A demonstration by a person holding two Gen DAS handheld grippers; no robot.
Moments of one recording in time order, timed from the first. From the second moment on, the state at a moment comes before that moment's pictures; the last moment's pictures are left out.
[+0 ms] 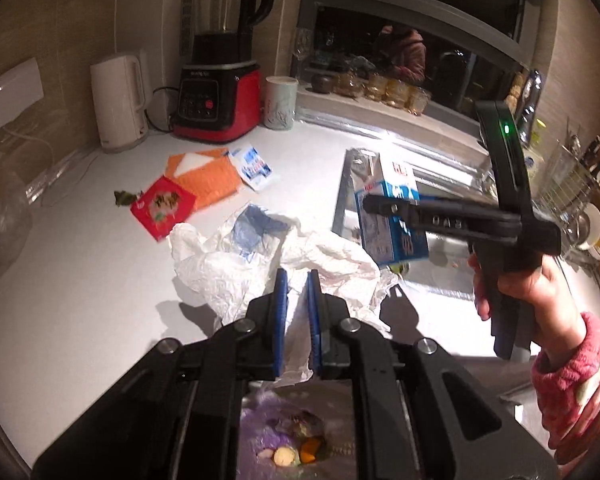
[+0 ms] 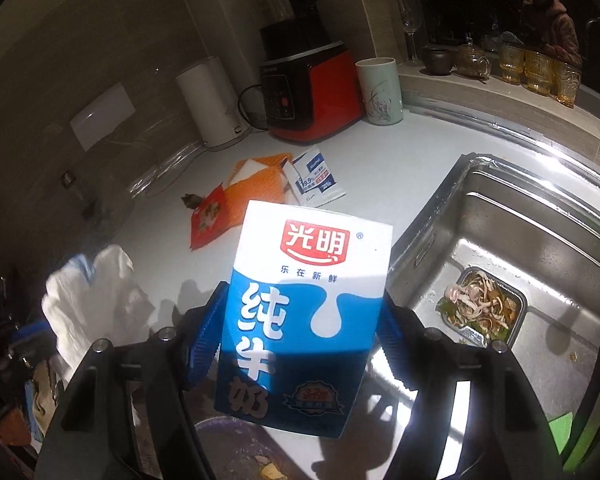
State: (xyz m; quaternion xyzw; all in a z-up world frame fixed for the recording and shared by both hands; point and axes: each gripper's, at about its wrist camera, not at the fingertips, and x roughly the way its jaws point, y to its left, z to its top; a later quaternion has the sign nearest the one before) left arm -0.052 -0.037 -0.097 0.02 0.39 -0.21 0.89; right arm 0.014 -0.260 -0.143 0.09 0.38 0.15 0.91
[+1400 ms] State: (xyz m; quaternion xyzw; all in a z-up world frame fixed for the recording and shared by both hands) left arm -0.214 0.009 -0.163 0.06 0.43 -0.17 0.89; right arm -0.168 -0.188 -0.235 0.07 0.45 0.15 0.88
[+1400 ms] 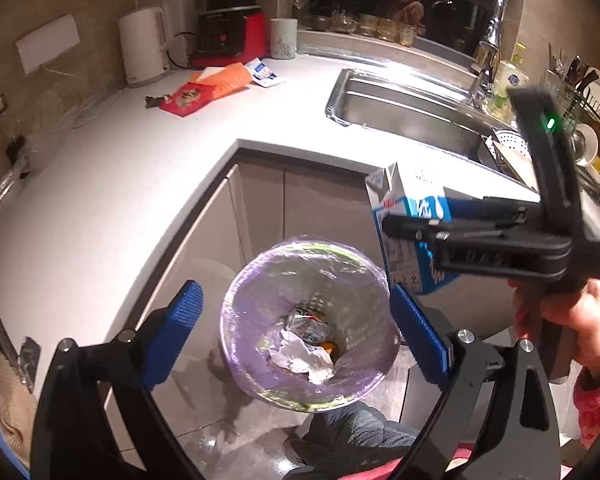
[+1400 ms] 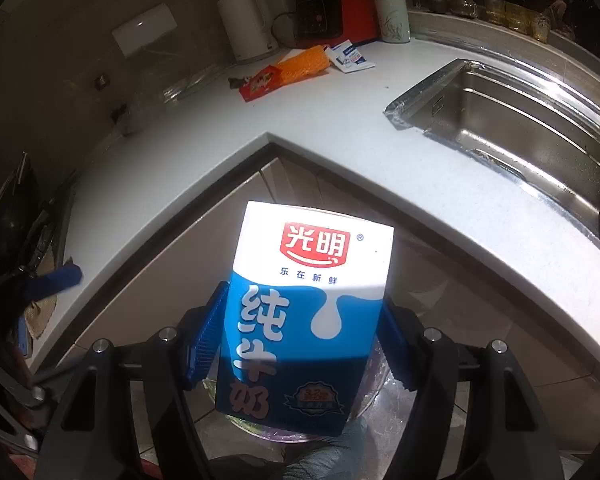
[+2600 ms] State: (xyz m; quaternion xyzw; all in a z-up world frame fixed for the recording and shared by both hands) left arm 0.070 0.039 -0.154 -0.01 0.40 -0.02 0.92; right arm -0.026 -0.162 -0.156 -0.05 0.41 0.17 0.89
